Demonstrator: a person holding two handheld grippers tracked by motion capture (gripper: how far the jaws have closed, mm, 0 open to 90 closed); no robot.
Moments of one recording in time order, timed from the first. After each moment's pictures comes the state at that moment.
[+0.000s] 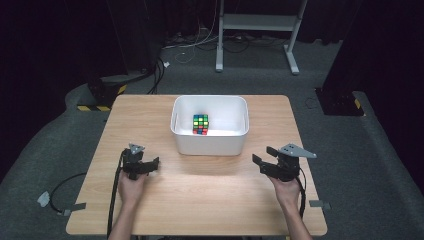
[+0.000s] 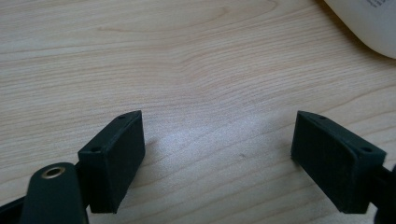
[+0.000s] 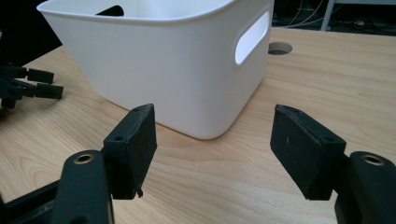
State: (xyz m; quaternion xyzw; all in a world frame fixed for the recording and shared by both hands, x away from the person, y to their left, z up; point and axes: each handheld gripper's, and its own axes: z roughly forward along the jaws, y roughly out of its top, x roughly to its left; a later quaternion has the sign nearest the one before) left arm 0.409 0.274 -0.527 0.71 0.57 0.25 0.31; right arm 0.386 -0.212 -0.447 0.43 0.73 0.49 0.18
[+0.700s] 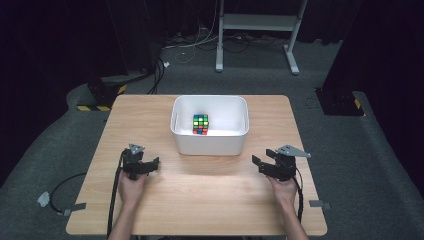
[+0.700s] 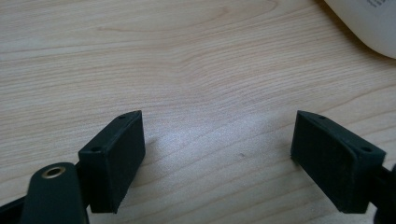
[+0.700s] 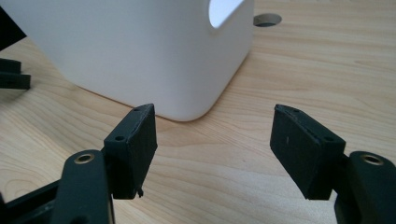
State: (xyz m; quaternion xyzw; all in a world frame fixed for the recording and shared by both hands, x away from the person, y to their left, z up) left arm 0.408 0.274 -0.527 0.71 0.58 0.25 0.31; right arm 0.401 -0.214 -0.475 0.46 0.73 0.47 0.18
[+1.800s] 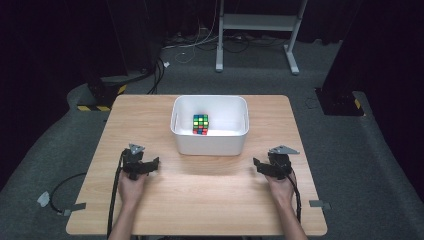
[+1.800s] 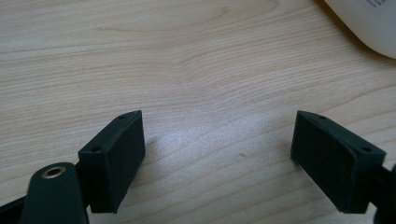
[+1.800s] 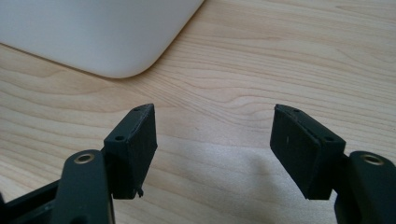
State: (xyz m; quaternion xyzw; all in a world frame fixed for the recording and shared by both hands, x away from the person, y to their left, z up) left arm 0.408 0.274 -0.527 0.71 0.58 0.25 0.31; right arm 0.425 -0.212 -0.512 0.49 0.76 0.38 0.20
